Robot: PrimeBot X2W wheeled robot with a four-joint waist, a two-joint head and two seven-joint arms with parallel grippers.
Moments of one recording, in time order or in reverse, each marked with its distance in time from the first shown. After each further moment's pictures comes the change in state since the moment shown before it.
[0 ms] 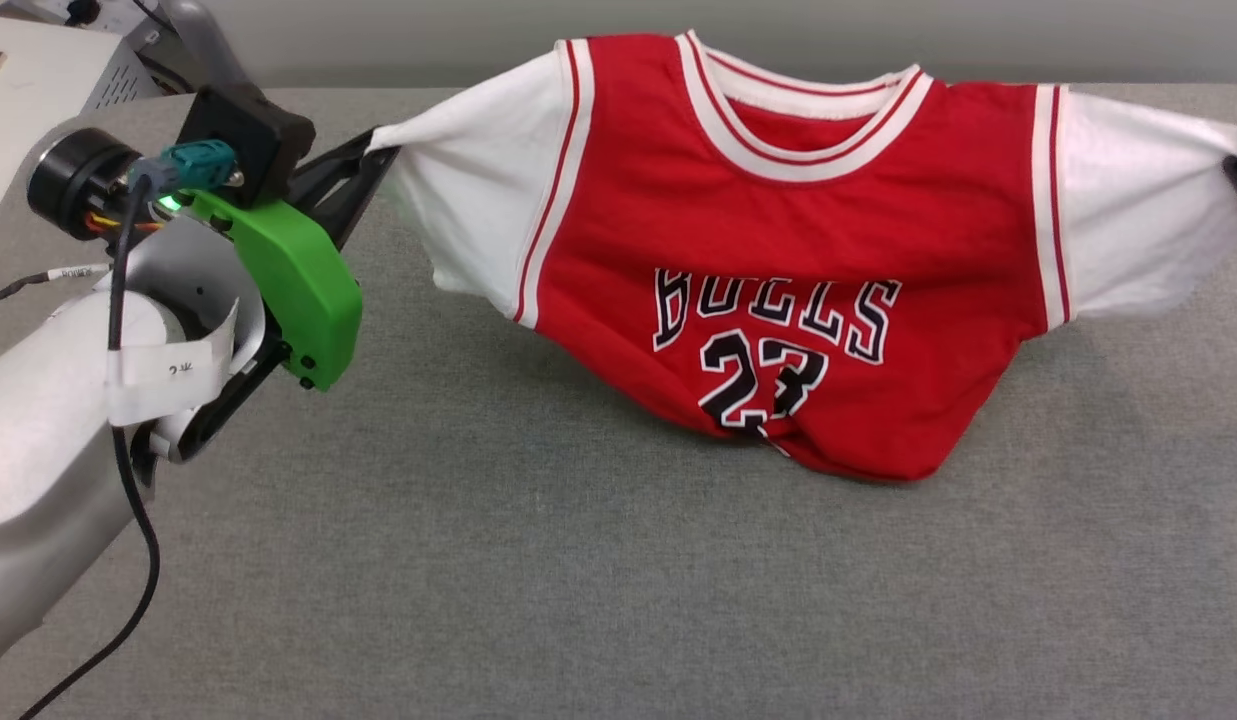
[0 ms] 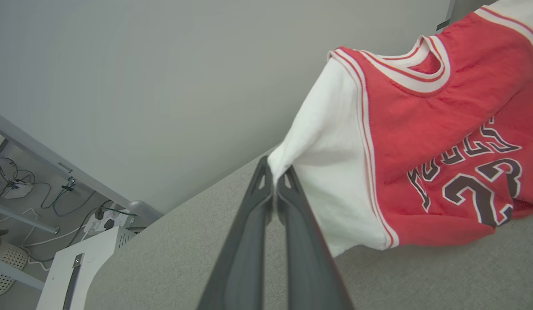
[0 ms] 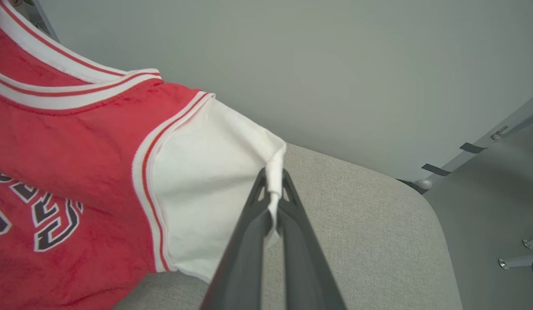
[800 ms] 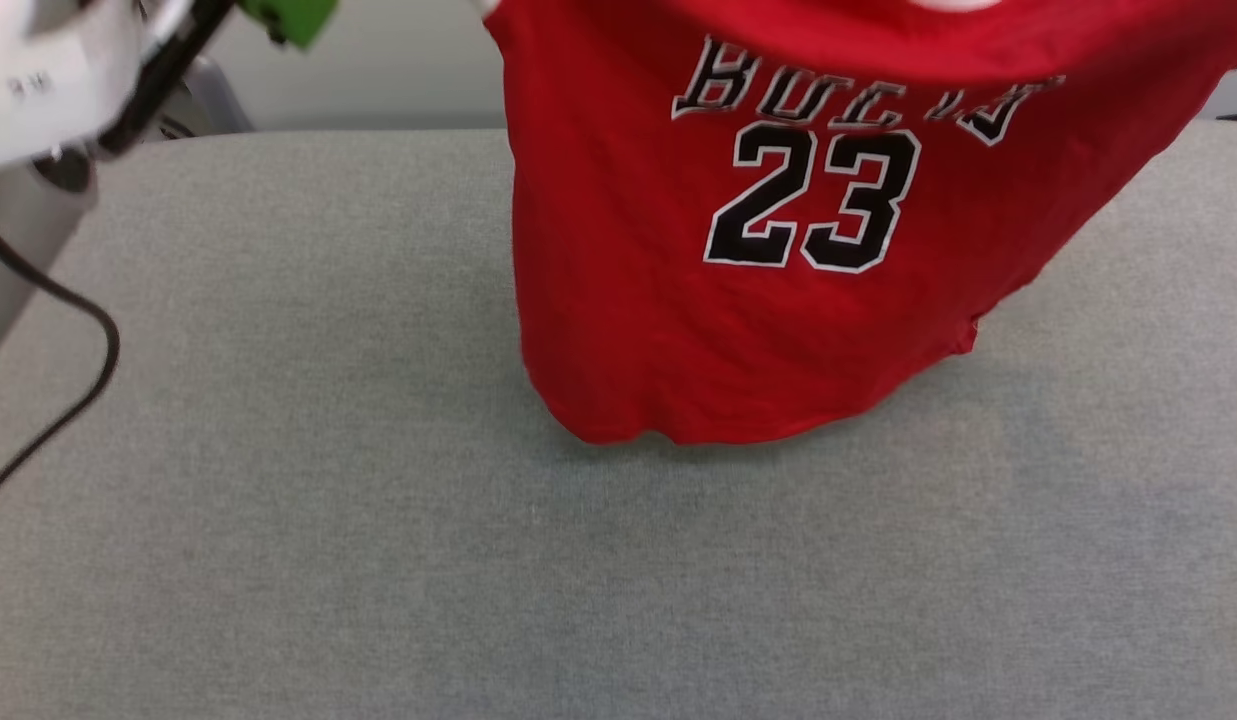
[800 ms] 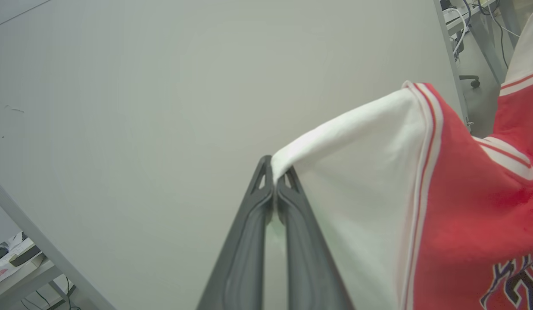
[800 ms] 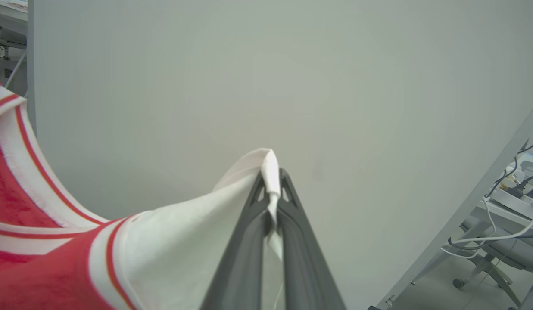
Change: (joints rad) left arm -0.403 -0.119 0.109 0.040 0.089 -0.042 -0.030; right arm -0.282 0.001 -0.232 -0.292 -0.128 0.000 0.149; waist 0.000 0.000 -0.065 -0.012
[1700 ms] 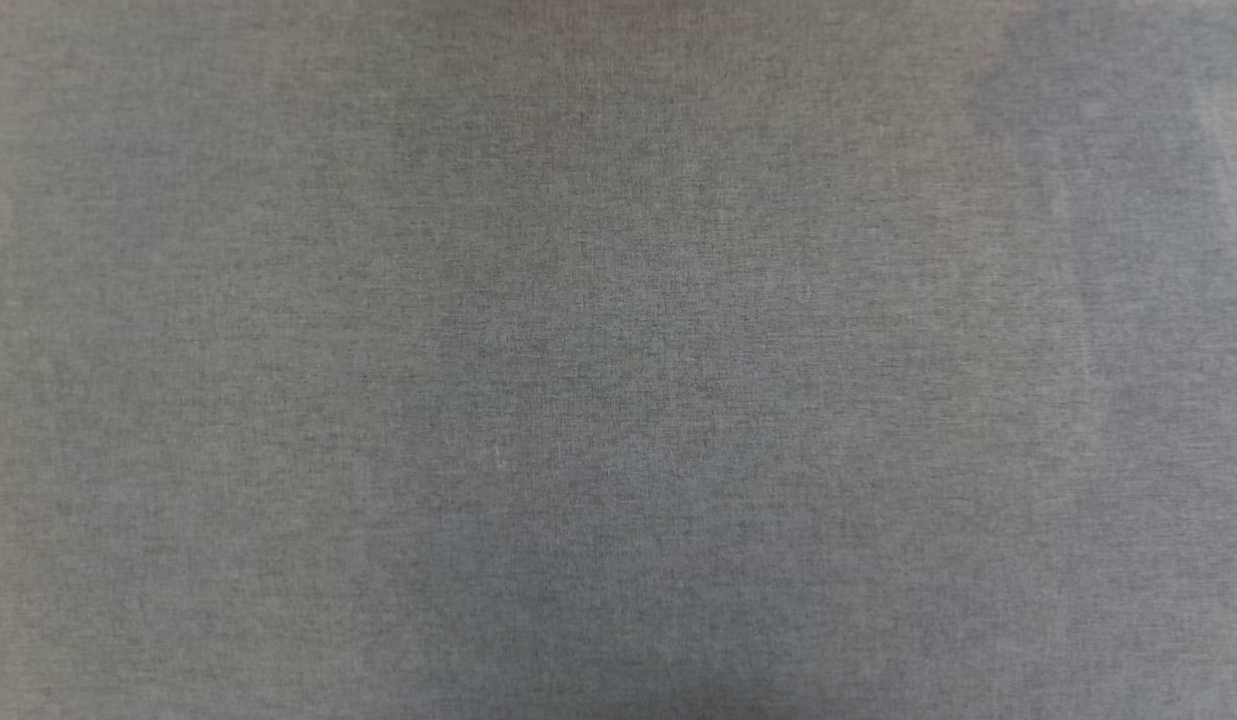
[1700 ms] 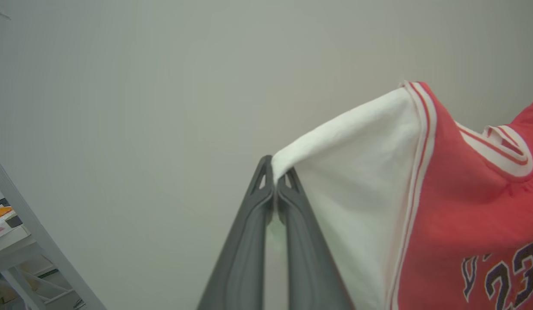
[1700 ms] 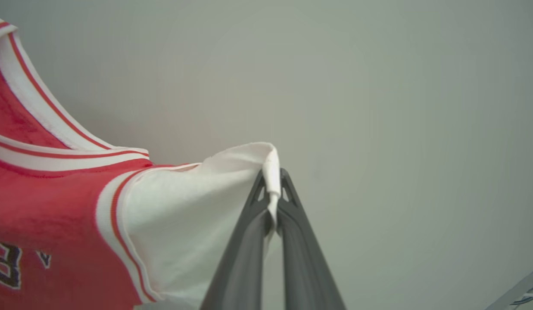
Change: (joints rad) left arm -0.528 -0.167 0.049 0.620 0.095 -0.110 -0.204; right arm -0.833 0.139 0.390 0.641 -0.093 0.000 -0.257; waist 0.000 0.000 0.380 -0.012
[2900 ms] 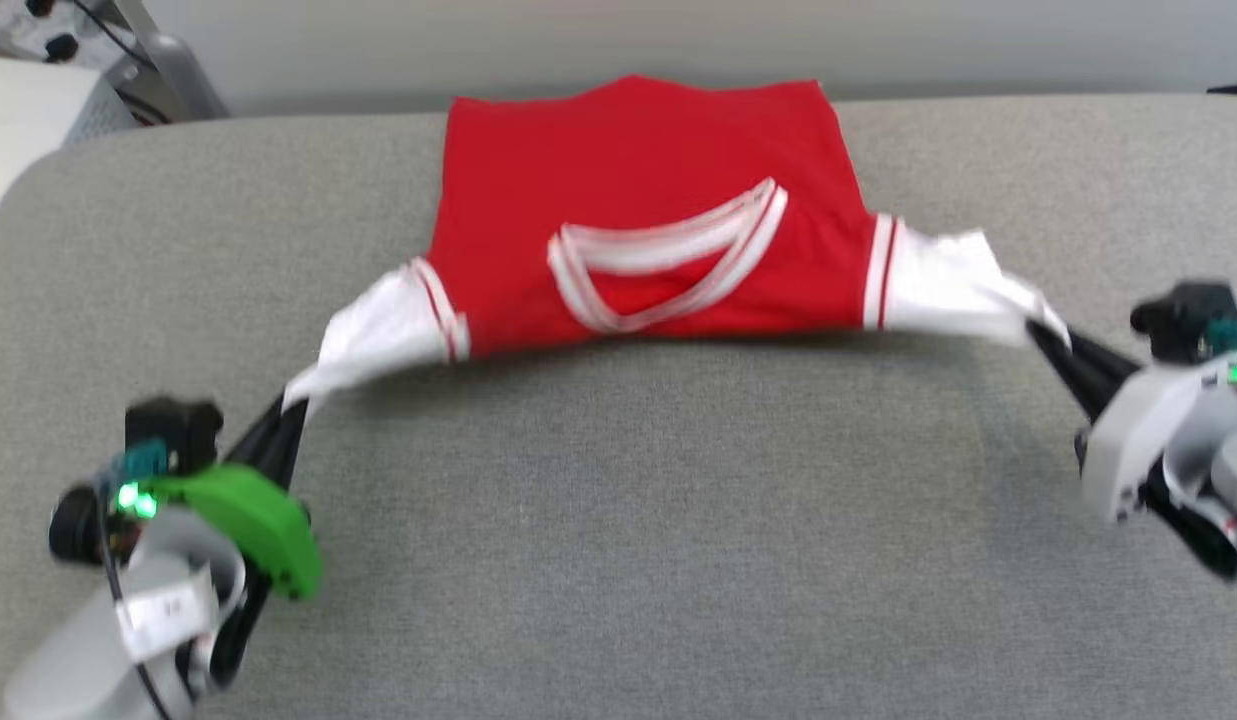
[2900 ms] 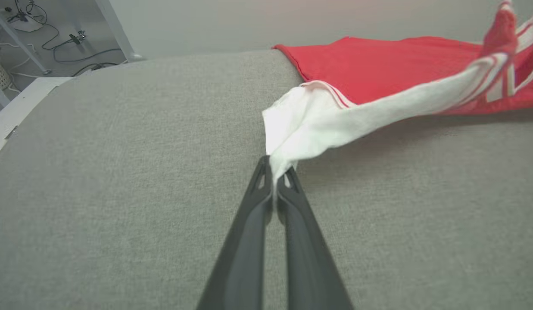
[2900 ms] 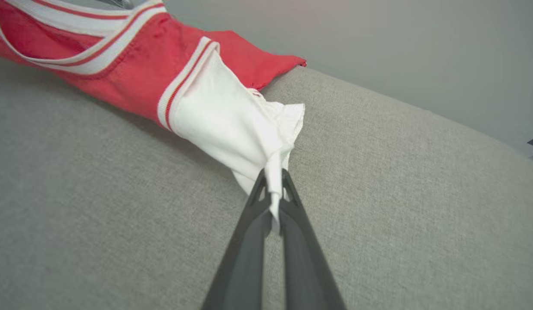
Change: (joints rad) left arm 1.383 0.130 0.024 -0.271 -0.277 0.164 -0.160; right arm 1.014 -0.036 0.425 -0.068 0.418 0.000 -0.276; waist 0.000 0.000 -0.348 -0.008
